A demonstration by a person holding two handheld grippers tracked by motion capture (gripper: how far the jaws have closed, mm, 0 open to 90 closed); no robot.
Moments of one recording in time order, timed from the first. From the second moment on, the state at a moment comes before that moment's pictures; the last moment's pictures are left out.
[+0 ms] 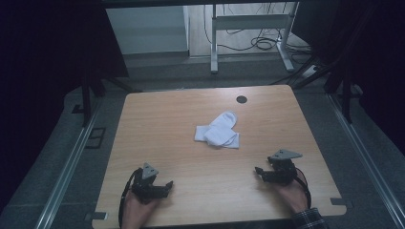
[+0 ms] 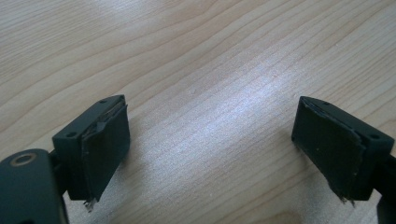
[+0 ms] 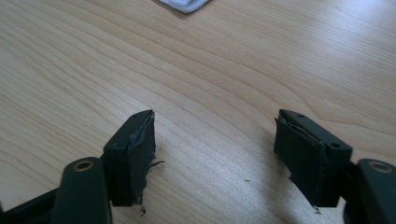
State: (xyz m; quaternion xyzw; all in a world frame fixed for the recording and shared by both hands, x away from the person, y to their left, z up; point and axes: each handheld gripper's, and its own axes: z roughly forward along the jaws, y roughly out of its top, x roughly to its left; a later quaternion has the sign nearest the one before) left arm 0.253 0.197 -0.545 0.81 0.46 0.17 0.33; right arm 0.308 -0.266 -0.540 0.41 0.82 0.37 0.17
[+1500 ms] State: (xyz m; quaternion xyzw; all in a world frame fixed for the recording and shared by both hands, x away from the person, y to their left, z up) left arm 0.253 0.197 -0.545 0.81 0.46 0.17 0.33; right arm 0.375 -0.194 -0.489 0.35 0.84 0.38 0.15
